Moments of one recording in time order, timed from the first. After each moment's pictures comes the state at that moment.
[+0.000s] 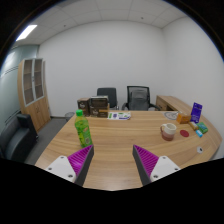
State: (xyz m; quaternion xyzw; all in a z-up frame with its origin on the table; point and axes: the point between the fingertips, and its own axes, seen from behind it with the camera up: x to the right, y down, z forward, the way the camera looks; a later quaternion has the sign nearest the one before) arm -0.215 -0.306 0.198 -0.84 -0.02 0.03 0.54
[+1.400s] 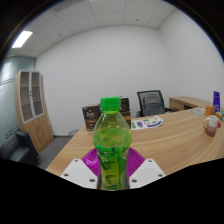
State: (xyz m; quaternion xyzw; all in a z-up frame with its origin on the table) arm -0.413 -0.066 0.080 -0.78 0.02 0.08 0.62
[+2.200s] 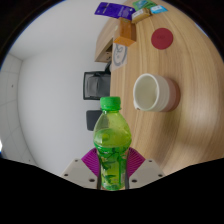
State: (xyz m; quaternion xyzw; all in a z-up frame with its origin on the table) arm -0.078 -0.034 0.127 -0.64 0.52 0.46 0.33
